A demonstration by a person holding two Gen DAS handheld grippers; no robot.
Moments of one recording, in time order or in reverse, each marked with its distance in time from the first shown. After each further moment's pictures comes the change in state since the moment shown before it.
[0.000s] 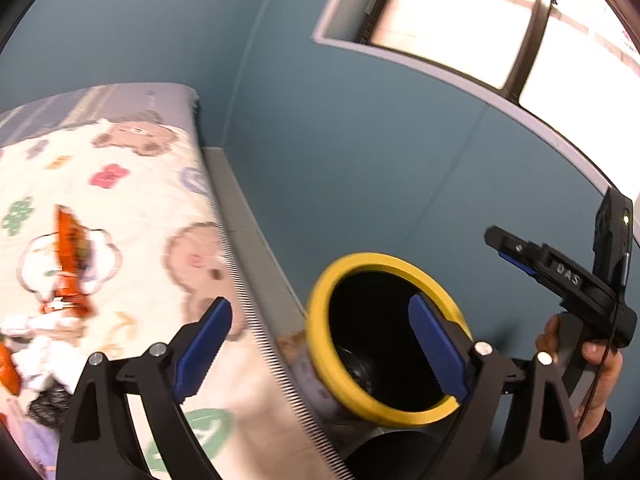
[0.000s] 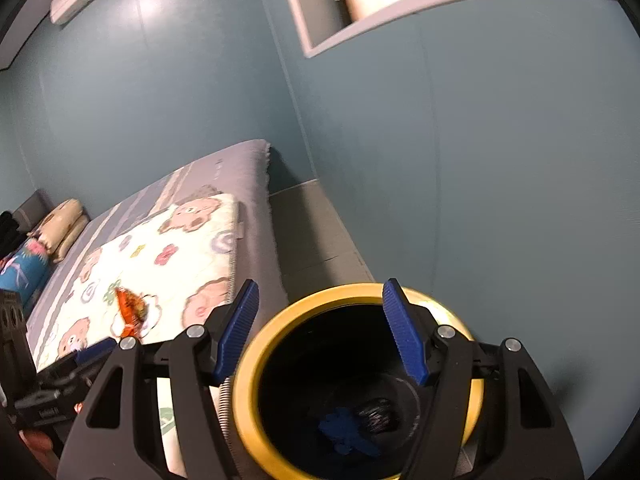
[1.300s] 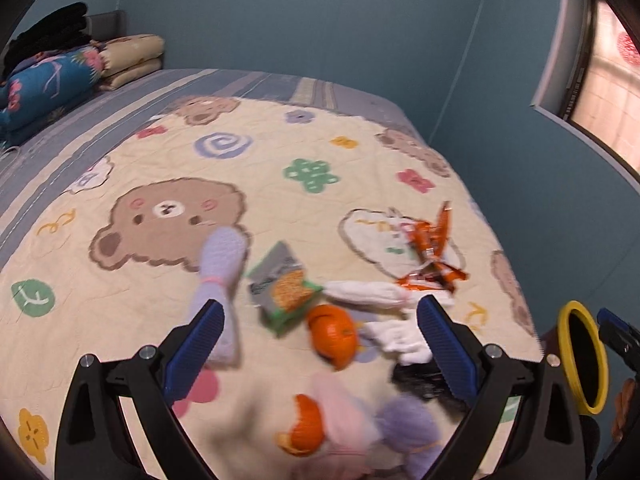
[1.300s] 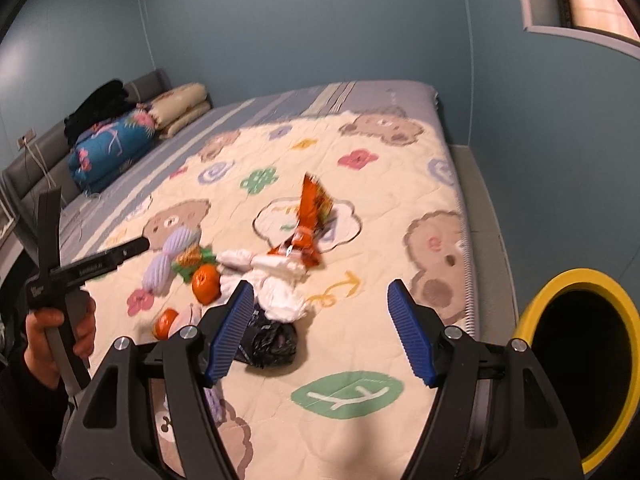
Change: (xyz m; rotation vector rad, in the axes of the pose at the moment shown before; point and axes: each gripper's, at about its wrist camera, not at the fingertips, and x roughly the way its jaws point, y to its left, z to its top) left arm -0.171 0.272 -0.060 -0.298 -0.073 0.532; right arm 0.028 0.254 -0.095 -0.371 0.224 0.376
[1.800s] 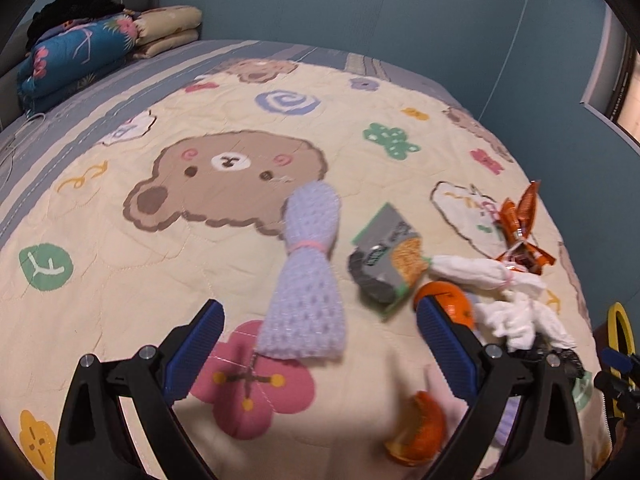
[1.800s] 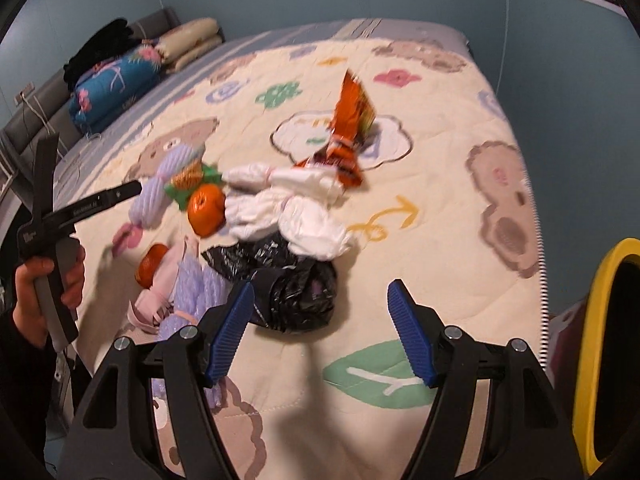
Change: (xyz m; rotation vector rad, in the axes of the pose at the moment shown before) left arm 0.045 0.072 -0.021 -0.066 0.080 0.109; right arm 0.092 0.032 -0.040 -0.060 0.232 0.031
